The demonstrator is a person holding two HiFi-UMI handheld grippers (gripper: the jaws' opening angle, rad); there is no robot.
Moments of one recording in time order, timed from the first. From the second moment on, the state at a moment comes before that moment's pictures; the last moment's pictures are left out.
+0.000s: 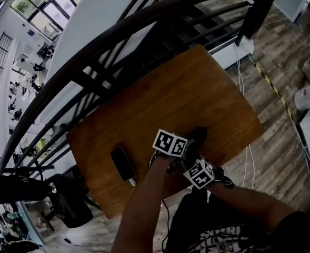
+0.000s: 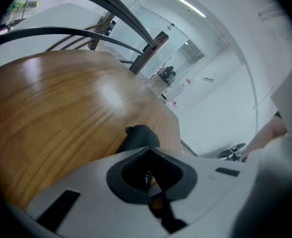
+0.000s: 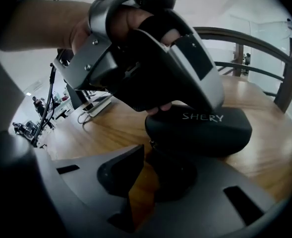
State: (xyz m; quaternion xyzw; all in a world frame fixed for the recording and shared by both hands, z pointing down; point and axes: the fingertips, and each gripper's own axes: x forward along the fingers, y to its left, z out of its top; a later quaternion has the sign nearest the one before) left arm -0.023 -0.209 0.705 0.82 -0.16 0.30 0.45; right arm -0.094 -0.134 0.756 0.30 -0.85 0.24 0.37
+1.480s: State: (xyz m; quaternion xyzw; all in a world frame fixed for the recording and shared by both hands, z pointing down) left arm -0.061 -0.215 0.632 0.87 -0.37 0.16 0.28; right arm -0.024 -0.103 0.678 0.30 -0.87 0.19 0.34
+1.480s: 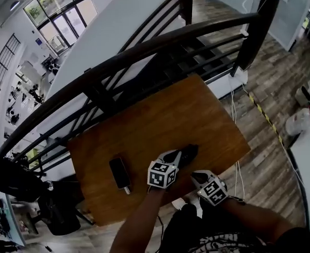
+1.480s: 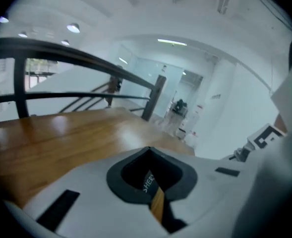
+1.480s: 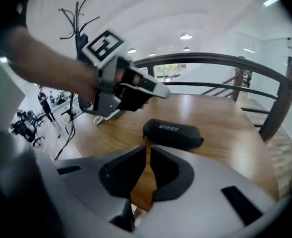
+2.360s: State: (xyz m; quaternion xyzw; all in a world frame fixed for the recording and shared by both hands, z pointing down) left arm -0.010 -0.016 0.409 0.72 -0.68 -0.02 0.10; right arm 0.130 -0.078 0.413 0.30 -0.95 0.10 0.07
